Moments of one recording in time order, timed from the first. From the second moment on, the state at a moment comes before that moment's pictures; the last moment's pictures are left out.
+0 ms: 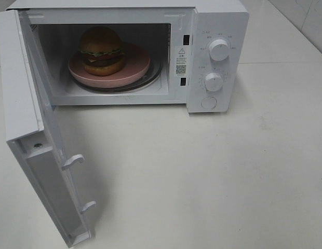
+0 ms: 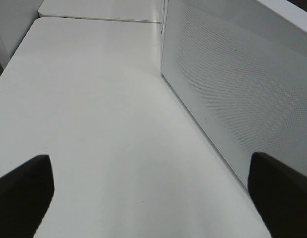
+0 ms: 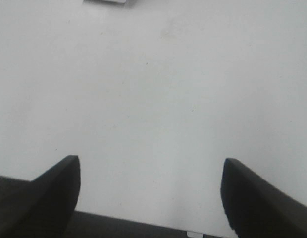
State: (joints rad) left arm 0.04 -0.01 -0.52 -0.09 1.08 0.04; right arm 0.25 0.27 -0.51 -0.12 1.02 0.14
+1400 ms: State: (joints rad) left arm 0.04 -0.01 -0.52 -0.09 1.08 0.04; right arm 0.14 0.00 -0.51 -0.12 1.01 0.11
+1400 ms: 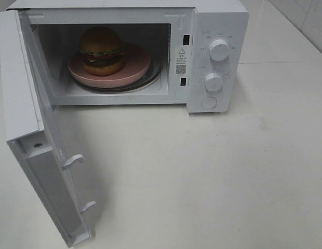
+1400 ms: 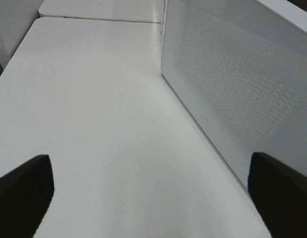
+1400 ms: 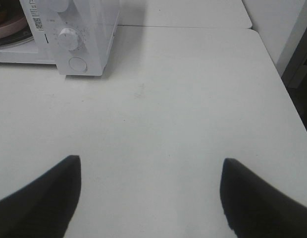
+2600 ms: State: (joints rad) left arm 0.04 0.09 -0.52 -0.09 1.08 0.03; right arm 0.14 0.00 -0.51 -0.12 1.01 0.11
